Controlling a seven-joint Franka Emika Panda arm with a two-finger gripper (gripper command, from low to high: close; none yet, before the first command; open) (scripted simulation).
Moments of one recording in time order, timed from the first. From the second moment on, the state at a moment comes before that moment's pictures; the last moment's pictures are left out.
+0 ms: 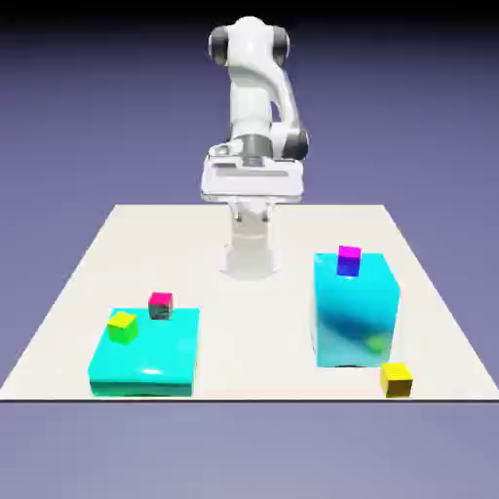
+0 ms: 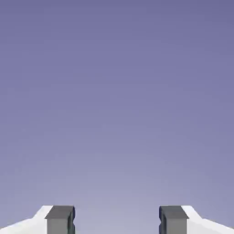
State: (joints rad) arm 0.02 -0.53 0.01 -2.77 0.00 3.00 0.75
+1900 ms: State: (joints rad) arm 0.29 1.02 0.26 -1.18 0.04 1.58 1.20
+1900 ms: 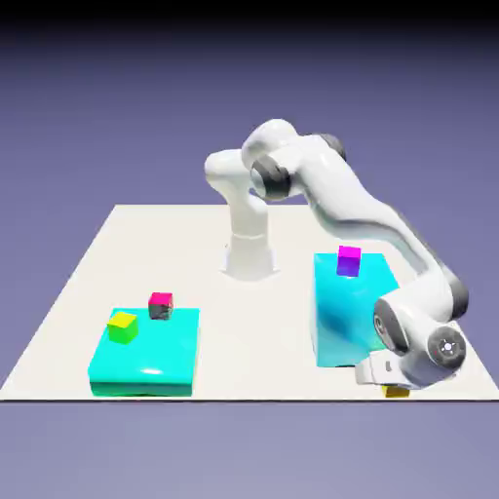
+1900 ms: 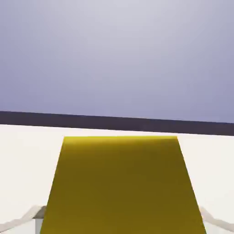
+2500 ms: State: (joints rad) arm 0.20 0.44 0.37 -1.52 -0.04 1.34 0.87
